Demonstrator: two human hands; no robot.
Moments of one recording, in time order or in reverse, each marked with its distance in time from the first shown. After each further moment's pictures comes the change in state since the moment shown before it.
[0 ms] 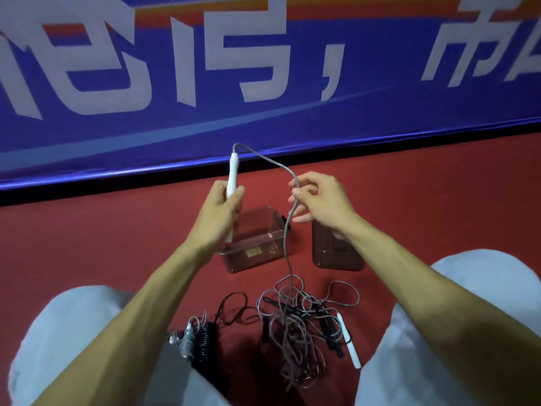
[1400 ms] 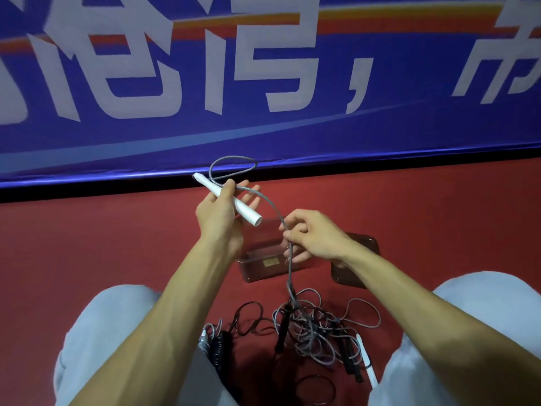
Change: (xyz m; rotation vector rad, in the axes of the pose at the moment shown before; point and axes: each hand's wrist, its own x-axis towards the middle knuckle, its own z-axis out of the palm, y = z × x) left_hand 0.008 0.021 -0.015 -0.872 0.364 -0.202; right_hand 0.002 0.008 0.051 -0.134 -0.366 0.103
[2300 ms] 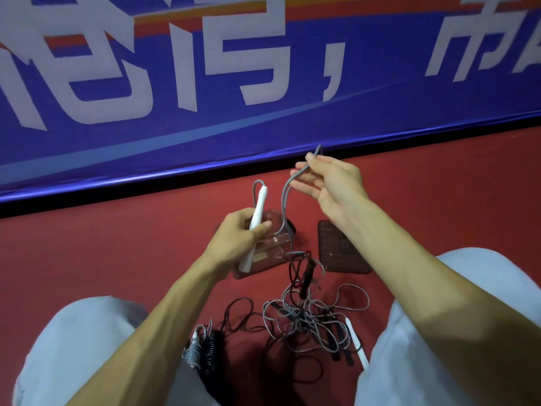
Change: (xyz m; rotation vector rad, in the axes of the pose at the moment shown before) left_hand -0.013 -0.045 -0.011 0.996 -0.545 0.035; right_hand -0.010 -0.033 -0.056 0.961 0.508 -0.082
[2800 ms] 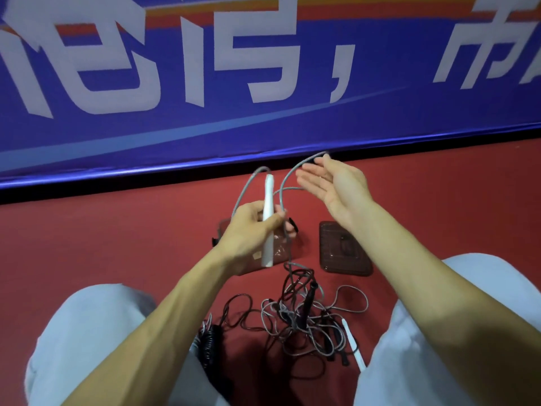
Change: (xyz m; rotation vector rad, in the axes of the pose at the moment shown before) left_hand -0.007 0.014 0.009 -0.293 -0.029 0.004; right_hand 0.007 0.008 -0.001 -0.003 -0.015 0.044
